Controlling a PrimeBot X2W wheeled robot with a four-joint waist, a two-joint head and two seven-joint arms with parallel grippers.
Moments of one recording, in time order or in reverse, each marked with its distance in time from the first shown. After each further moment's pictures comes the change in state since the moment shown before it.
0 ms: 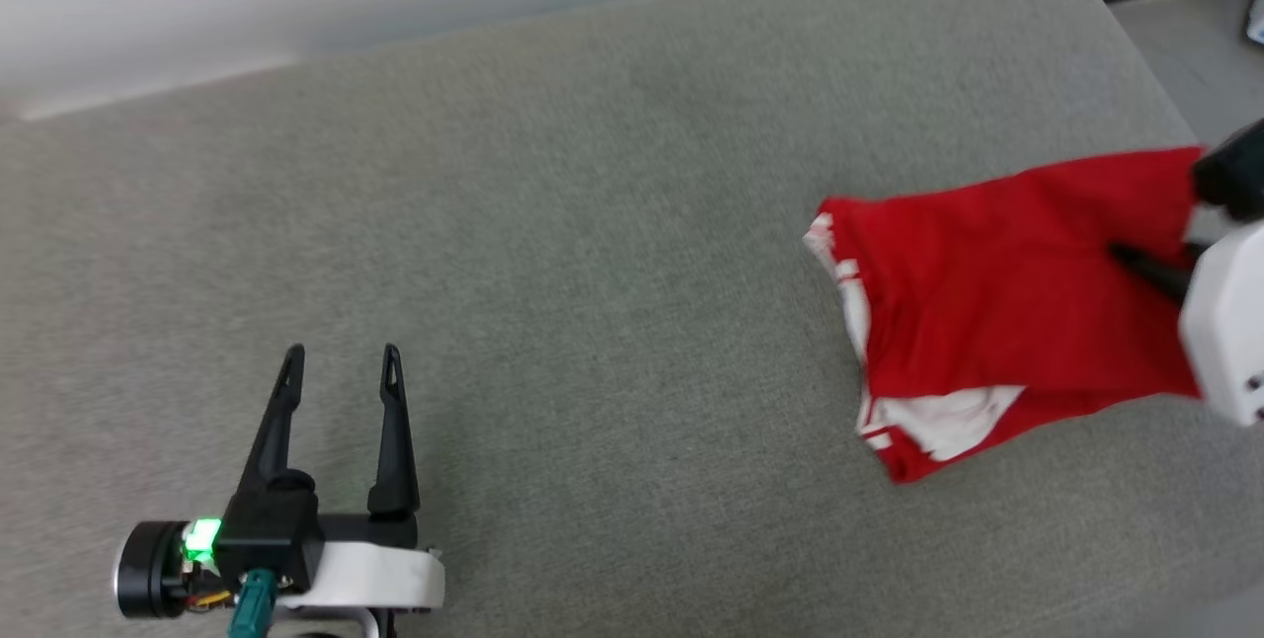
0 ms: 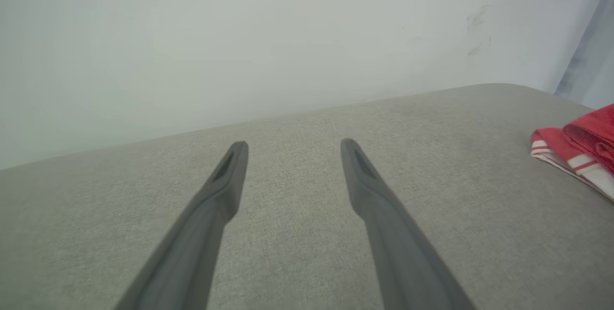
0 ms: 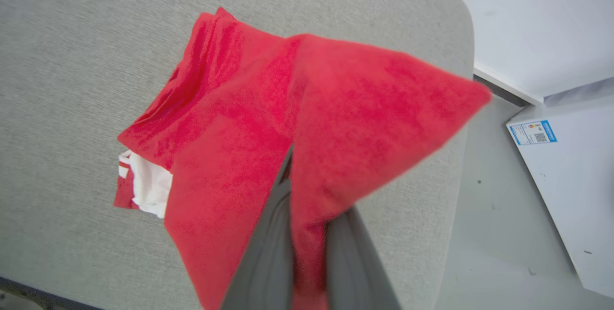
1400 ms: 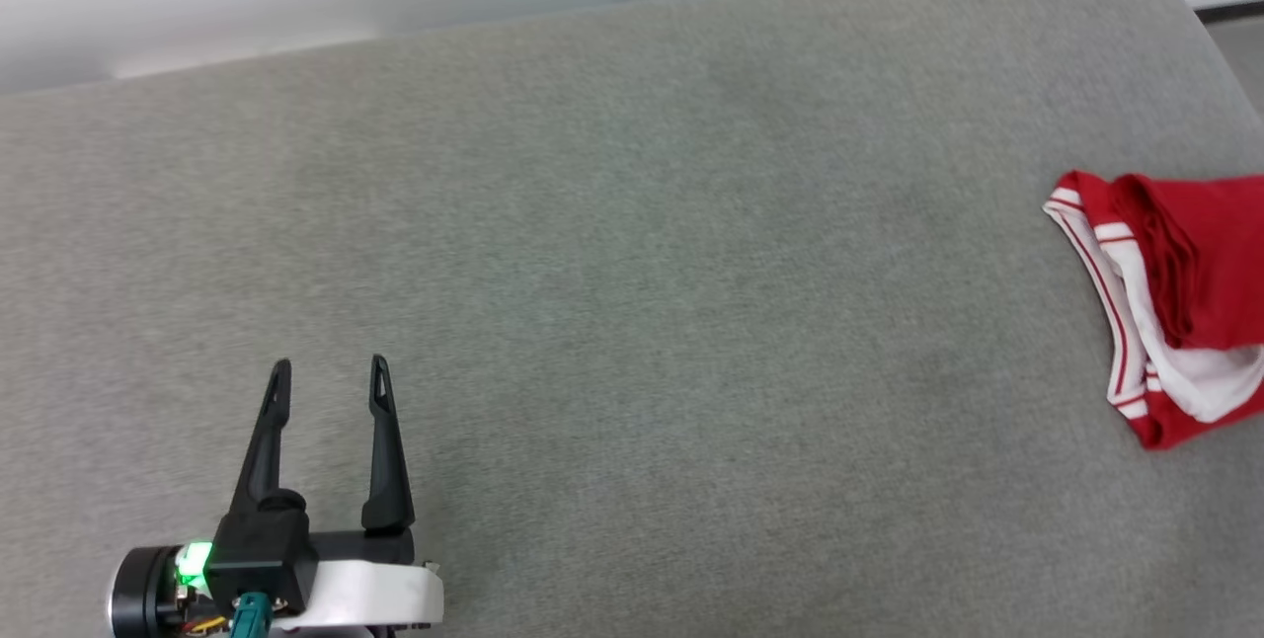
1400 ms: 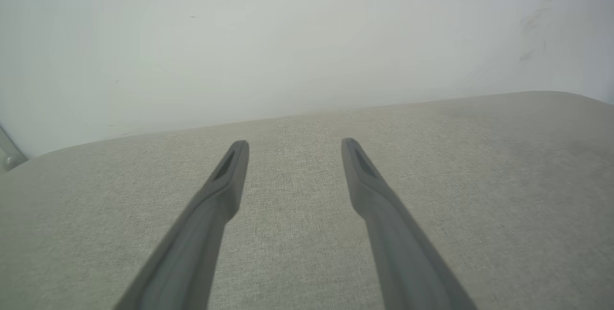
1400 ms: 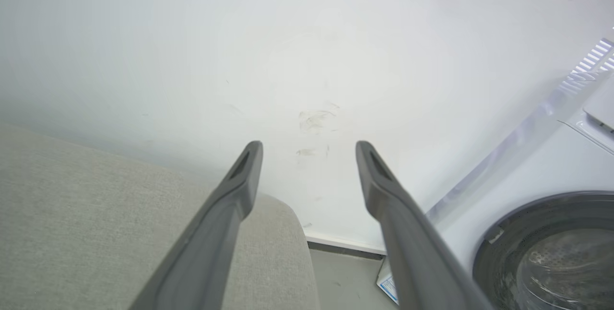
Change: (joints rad) left arm 0.028 0.013 -0.020 -0.043 -0.026 0.062 0.000; right arm -0.199 0.342 -0.538 0.618 -0.700 0.000 -0.766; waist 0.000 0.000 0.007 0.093
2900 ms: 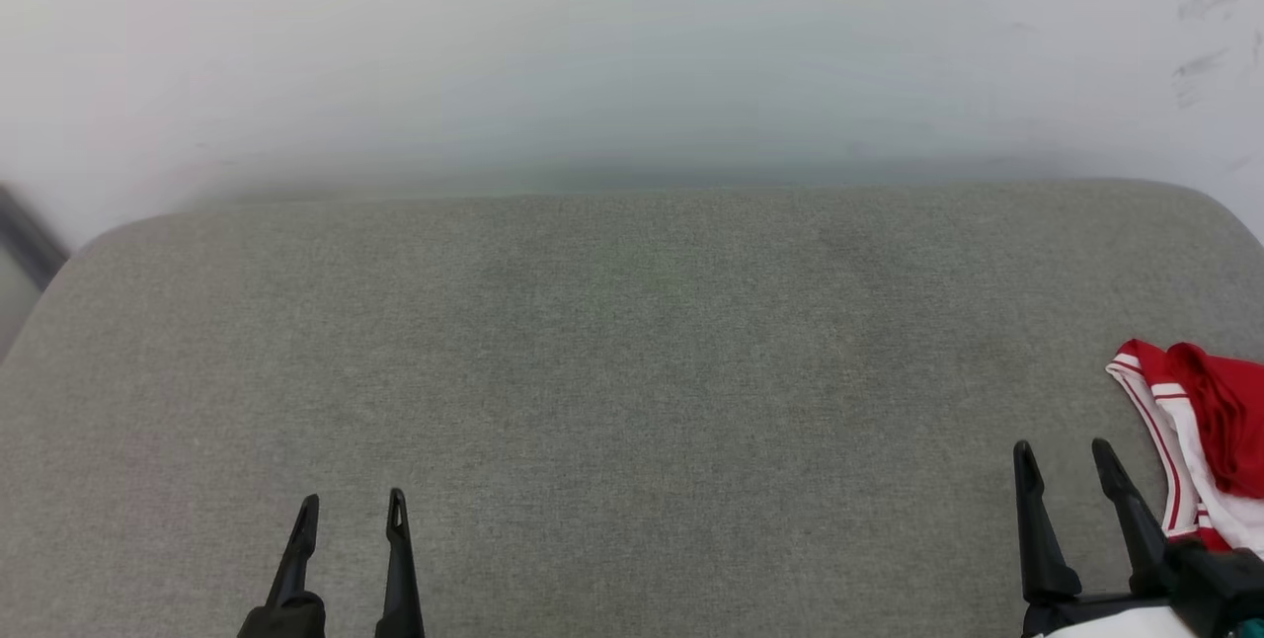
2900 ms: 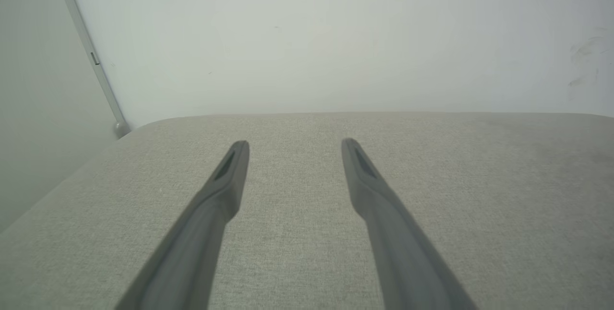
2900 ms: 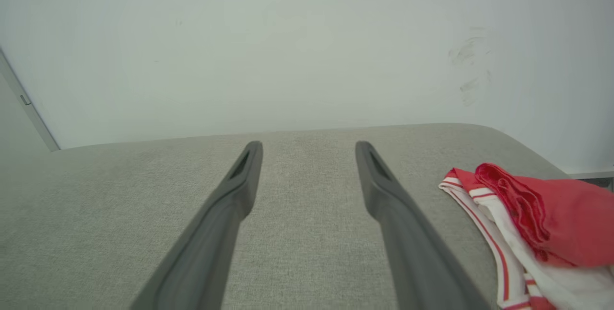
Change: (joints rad) left arm 0.161 -0.026 0.017 0.088 -0.031 -0.039 0.000; right arm 0.984 0.493 -0.188 -0.650 0.069 0.000 -0.026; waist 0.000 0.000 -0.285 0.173
